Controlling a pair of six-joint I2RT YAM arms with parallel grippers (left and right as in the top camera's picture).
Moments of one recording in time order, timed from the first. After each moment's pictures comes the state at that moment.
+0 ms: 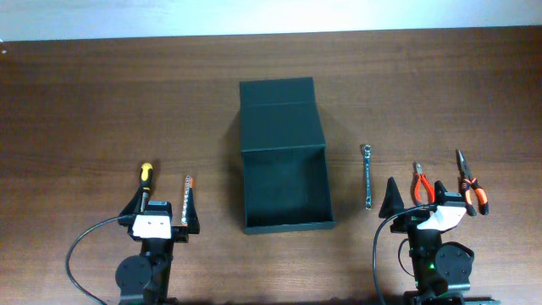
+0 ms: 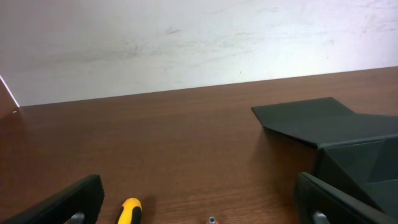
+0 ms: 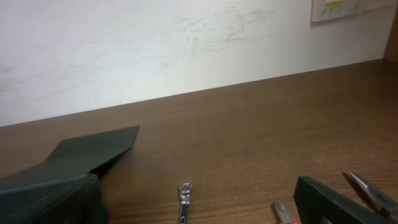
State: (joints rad) left arm 0.03 0.01 0.02 -0.08 0.06 0.09; right arm 0.02 0.01 0.01 -0.07 0.05 0.18
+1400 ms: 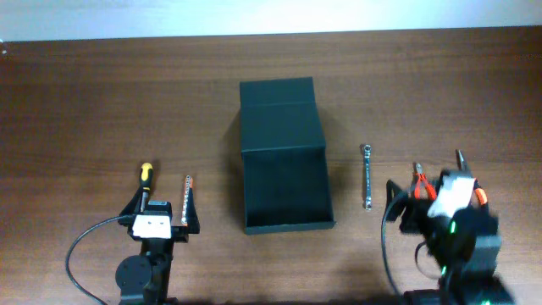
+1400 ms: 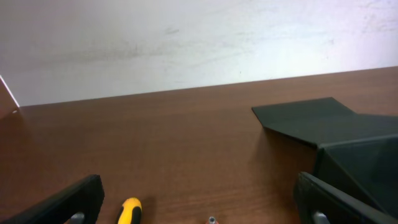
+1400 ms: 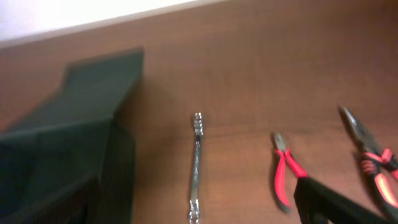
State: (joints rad) left arm 0.03 0.01 0.02 -0.08 0.05 0.09; right arm 0.02 0.58 0.67 -0.69 -0.03 0.19
